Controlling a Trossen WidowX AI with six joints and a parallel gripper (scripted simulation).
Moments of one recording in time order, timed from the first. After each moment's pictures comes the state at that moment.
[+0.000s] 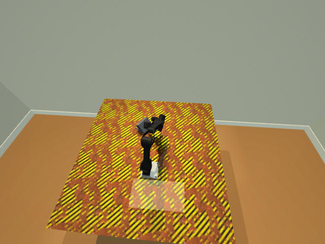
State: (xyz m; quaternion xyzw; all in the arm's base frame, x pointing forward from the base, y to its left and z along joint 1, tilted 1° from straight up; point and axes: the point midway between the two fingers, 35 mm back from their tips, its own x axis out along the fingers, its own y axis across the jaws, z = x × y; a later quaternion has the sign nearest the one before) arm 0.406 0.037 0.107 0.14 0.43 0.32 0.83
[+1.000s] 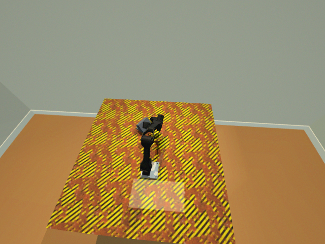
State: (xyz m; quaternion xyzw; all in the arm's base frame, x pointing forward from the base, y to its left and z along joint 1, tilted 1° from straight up) arm 0.415 0.049 0.094 0.14 0.43 0.32 0.83
